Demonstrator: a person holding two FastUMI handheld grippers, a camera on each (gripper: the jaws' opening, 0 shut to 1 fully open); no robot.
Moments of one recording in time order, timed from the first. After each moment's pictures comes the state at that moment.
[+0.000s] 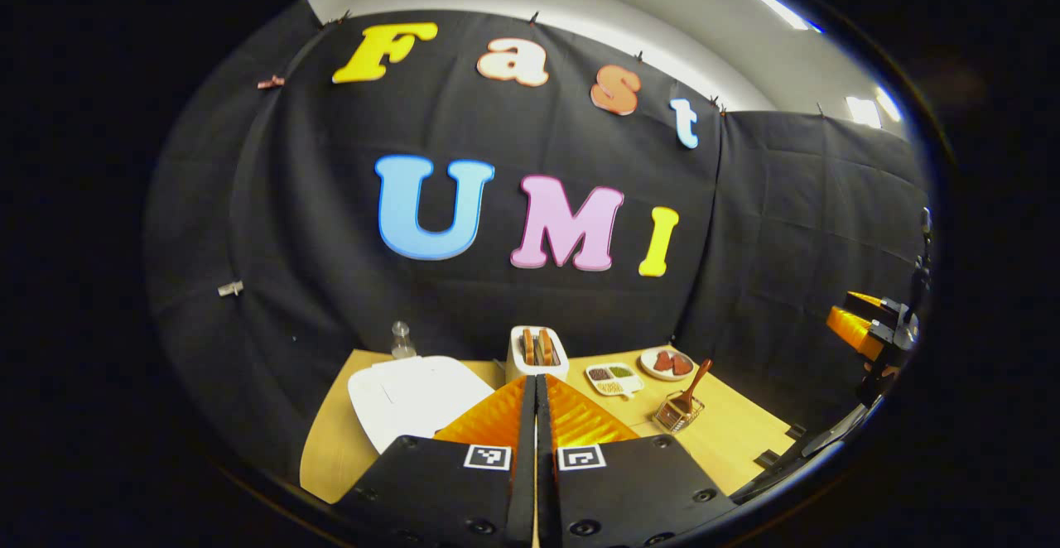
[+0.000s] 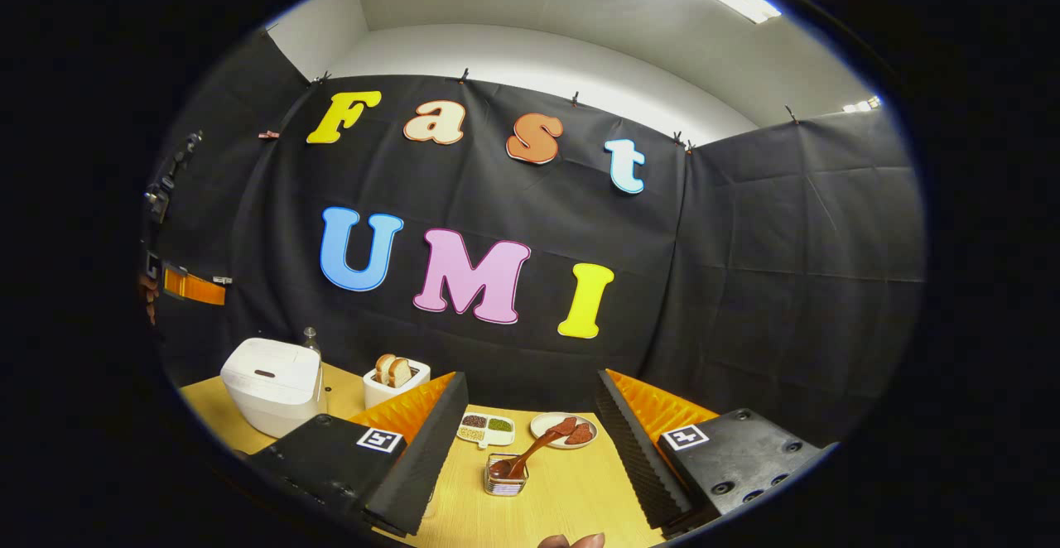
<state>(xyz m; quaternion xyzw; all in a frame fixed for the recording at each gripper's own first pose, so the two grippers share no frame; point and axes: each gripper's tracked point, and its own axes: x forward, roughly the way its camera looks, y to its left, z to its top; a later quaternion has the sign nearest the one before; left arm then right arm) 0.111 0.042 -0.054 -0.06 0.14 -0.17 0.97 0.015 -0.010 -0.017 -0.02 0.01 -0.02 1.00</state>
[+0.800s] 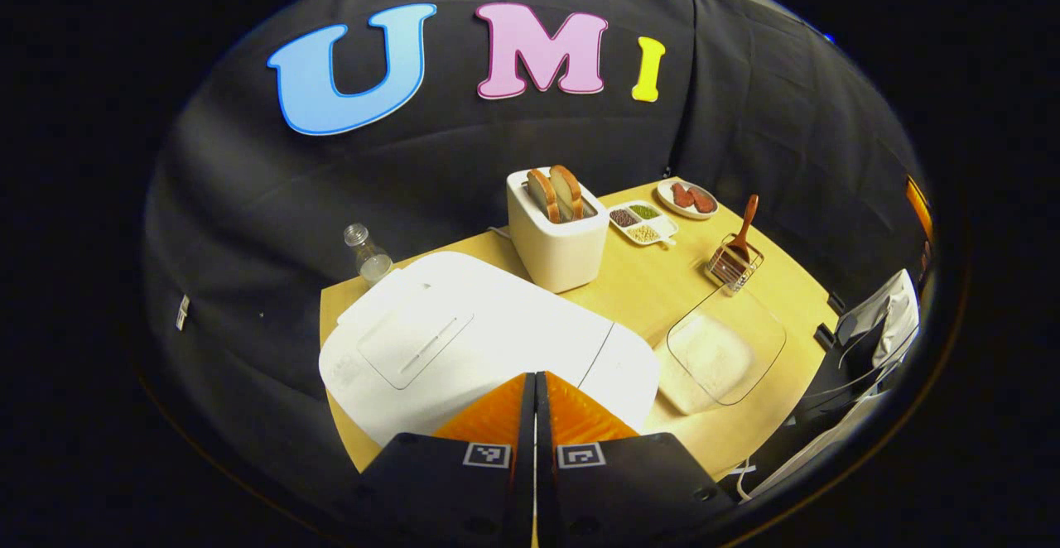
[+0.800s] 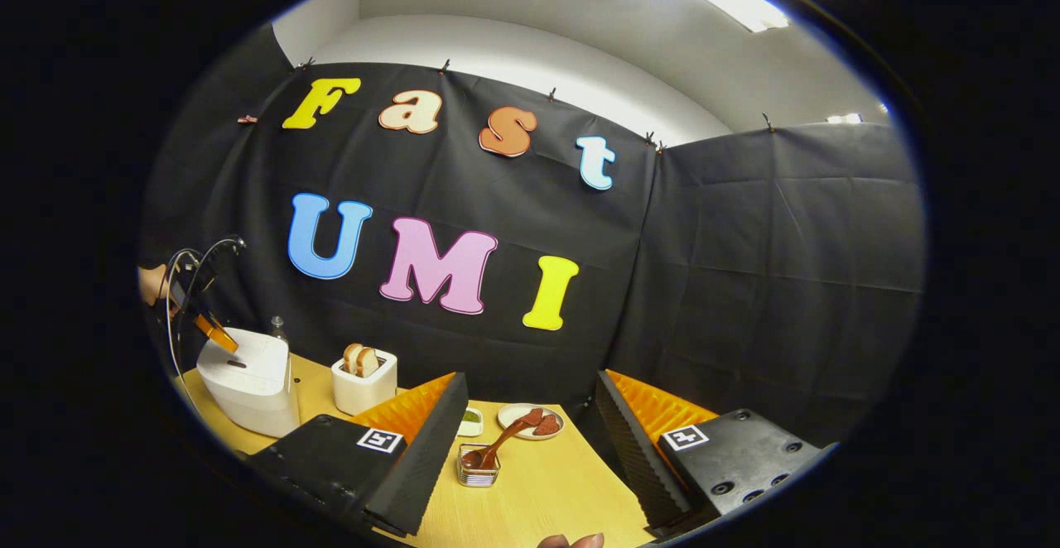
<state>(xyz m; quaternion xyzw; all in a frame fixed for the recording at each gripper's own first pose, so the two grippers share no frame) 0.210 0.068 -0.208 0.10 0.38 -0.26 0.88 -0.002 -0.027 -0.025 -0.04 0.02 -0.09 0.99</state>
